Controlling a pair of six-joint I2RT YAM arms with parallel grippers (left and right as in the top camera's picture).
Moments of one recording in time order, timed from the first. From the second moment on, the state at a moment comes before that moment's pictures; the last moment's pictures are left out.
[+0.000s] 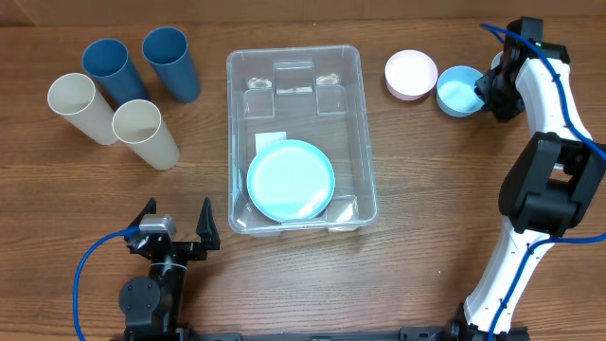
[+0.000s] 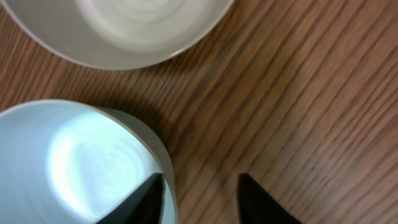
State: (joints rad) left arm 0.07 0.02 0.01 -0.06 0.13 -0.15; right arm -0.22 2.31 1.98 -1.01 0.15 0.77
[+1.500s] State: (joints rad) left arm 0.07 0.02 0.01 -0.06 0.13 -0.15; right arm 0.06 1.81 2.00 -1.15 -0.10 0.56
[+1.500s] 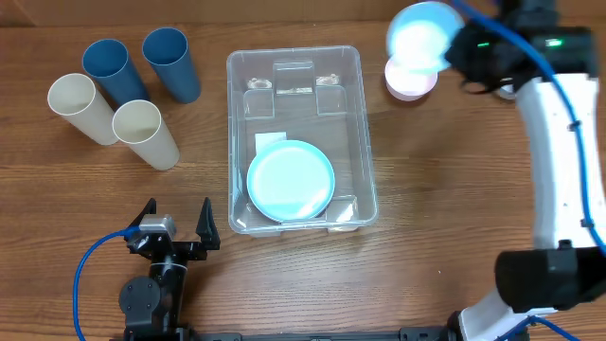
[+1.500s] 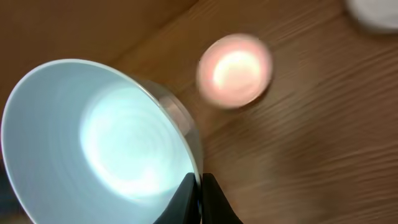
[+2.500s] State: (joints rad) left arm 0.07 0.02 0.01 -0.06 0.13 -0.15; right arm 0.47 2.05 1.82 -0.90 0.11 0.51
